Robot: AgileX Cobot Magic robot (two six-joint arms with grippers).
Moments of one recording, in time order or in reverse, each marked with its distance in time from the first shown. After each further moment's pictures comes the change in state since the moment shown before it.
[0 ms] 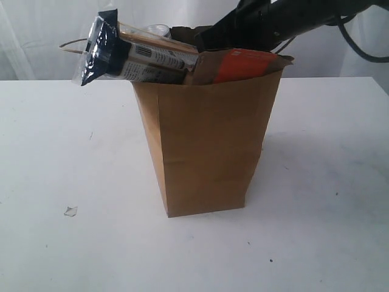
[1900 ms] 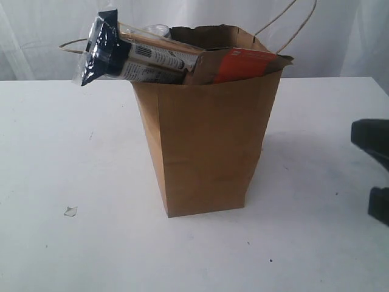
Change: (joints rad) left arm 0.000 0.000 0.000 0.000 0.000 0.000; right arm 0.000 -1.010 0.868 0.061 -0.141 0.000
